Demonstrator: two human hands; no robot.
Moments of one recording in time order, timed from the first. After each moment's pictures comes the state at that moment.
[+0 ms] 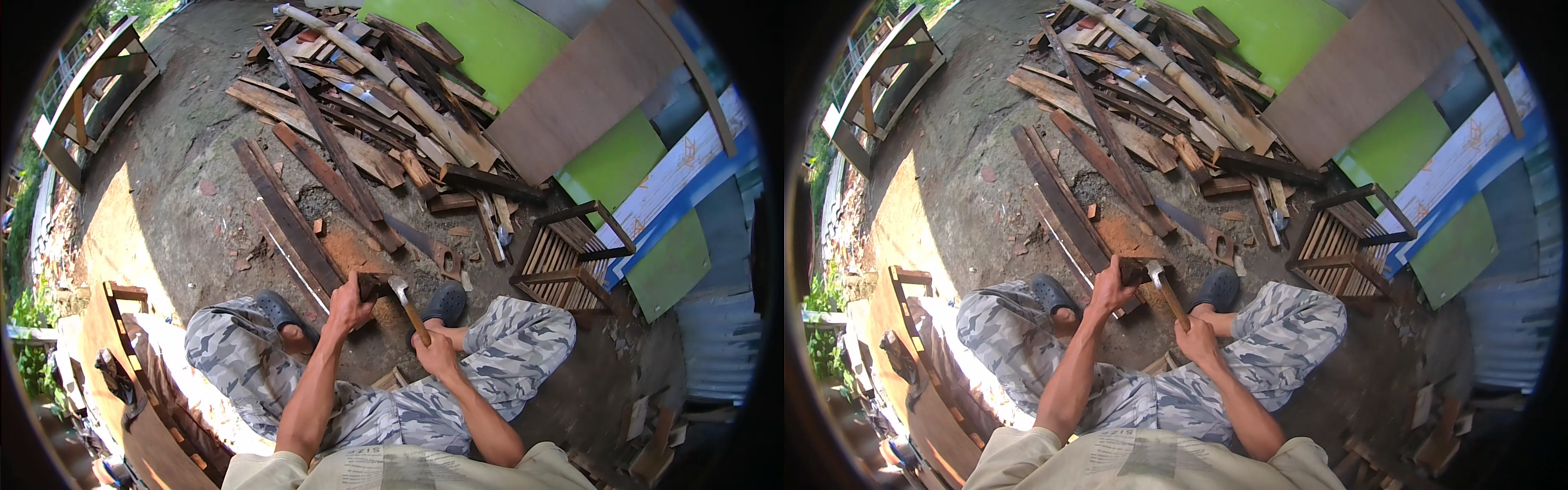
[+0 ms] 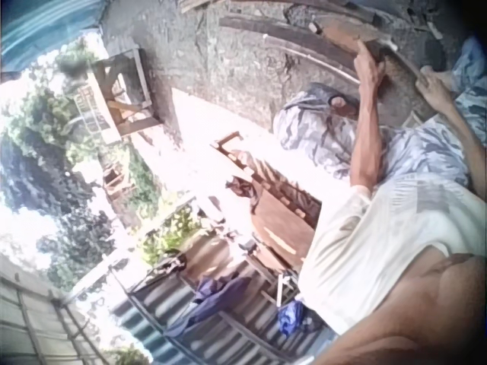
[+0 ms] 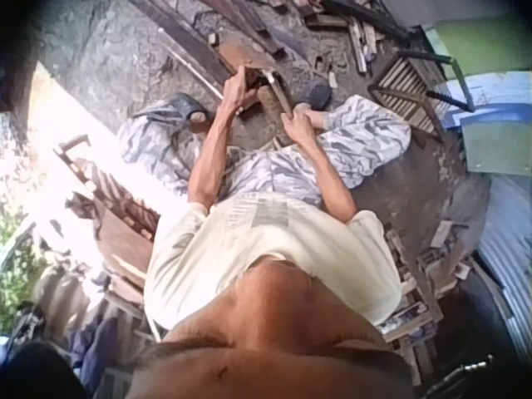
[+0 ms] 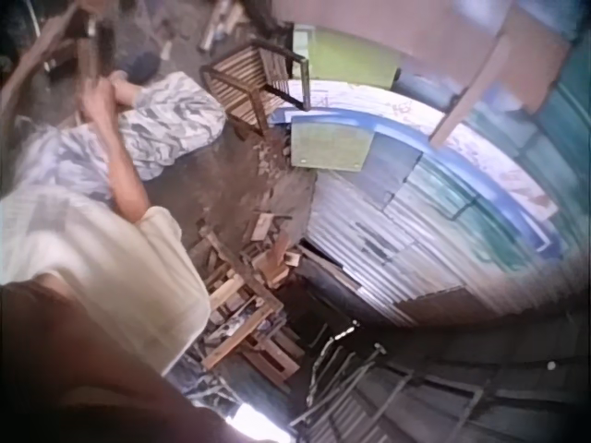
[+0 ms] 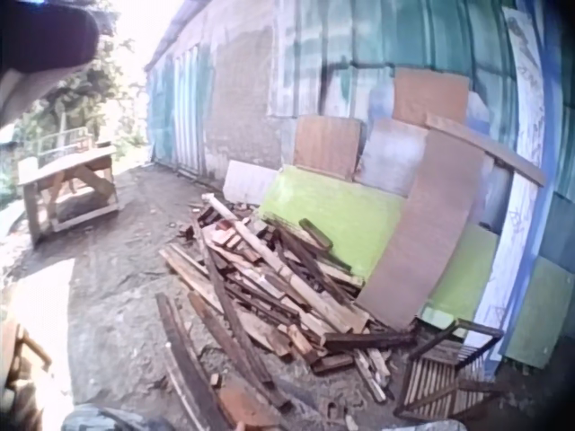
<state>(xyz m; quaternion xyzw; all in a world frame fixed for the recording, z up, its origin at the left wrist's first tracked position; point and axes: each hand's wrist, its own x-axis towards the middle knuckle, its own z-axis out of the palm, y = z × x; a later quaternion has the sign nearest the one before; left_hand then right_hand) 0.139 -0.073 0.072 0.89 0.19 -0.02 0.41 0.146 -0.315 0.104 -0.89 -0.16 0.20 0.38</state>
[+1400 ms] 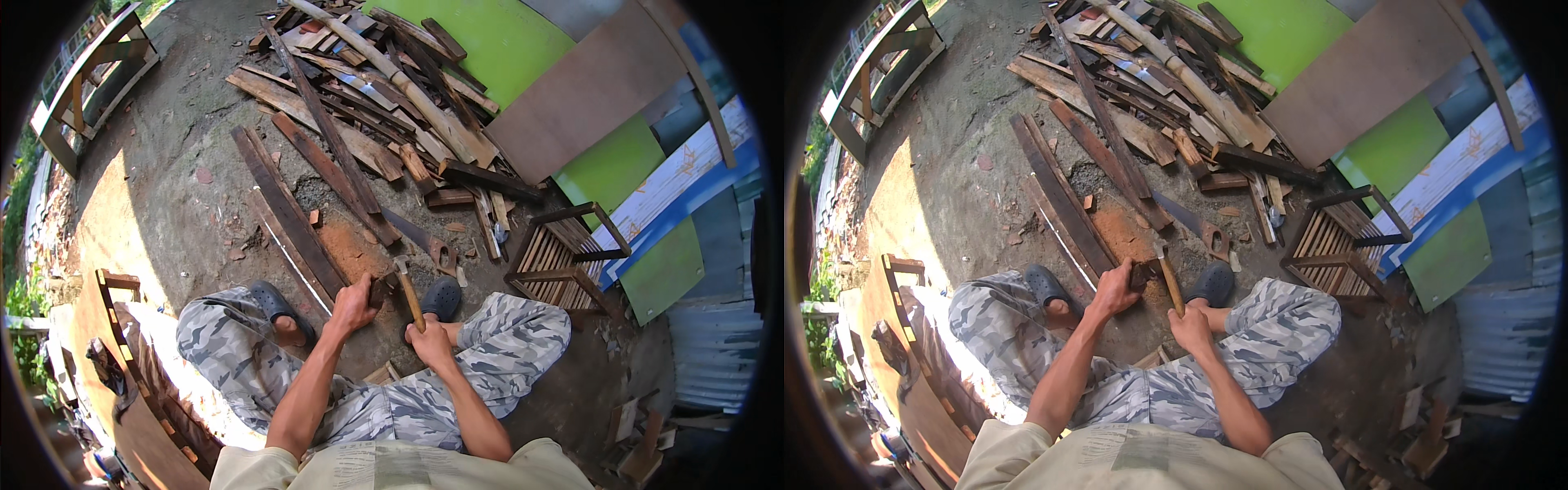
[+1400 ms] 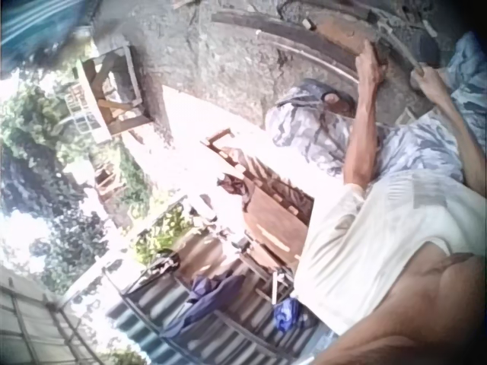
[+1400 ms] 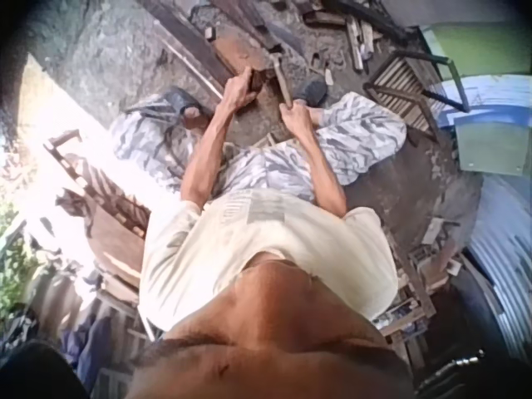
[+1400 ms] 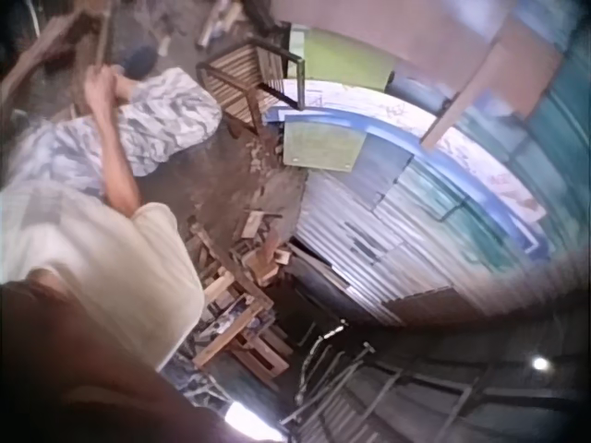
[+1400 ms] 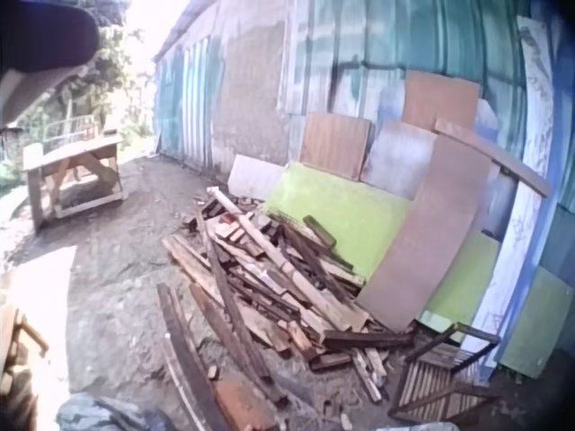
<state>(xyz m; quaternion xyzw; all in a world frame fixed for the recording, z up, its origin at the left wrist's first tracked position) 0.126 -0.092 0.076 0.91 0.12 -0.04 0.40 0.153 -0.312 0.093 -0.90 -0.08 0.26 0.33</state>
